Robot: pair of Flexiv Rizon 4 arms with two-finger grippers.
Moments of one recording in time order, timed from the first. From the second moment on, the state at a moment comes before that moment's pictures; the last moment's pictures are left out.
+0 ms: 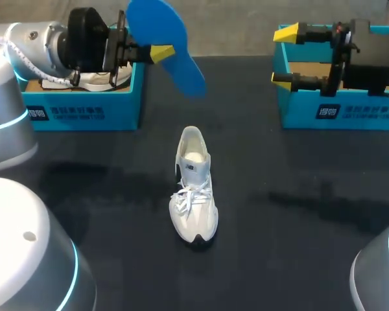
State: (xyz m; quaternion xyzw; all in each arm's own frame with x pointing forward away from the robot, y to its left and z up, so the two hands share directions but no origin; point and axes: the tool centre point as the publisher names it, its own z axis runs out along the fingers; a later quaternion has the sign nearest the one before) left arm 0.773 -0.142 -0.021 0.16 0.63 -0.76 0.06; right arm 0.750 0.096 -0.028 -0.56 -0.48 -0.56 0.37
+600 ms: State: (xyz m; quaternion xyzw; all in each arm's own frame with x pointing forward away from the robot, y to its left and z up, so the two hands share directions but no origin) left arm 0.765 -0.140 -0.024 -0.01 0.64 -0.75 -0.18; right arm 0.750 0.095 -0.028 -0.56 -0.48 -0.56 0.37
